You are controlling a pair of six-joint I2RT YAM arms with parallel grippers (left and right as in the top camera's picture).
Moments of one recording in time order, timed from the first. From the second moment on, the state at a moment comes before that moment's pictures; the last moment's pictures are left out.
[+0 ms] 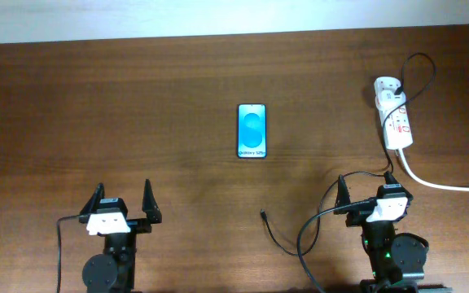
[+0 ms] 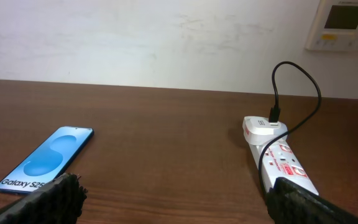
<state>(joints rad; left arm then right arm) -0.04 0.01 0.01 0.00 -0.06 -0.06 -0.02 0.01 0.01 -0.07 -0.06 -0.03</state>
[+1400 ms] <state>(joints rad) -0.32 1.60 1.69 -1.03 0.08 -0.01 -0.02 0.01 0.01 -0.07 -0.05 -0.03</state>
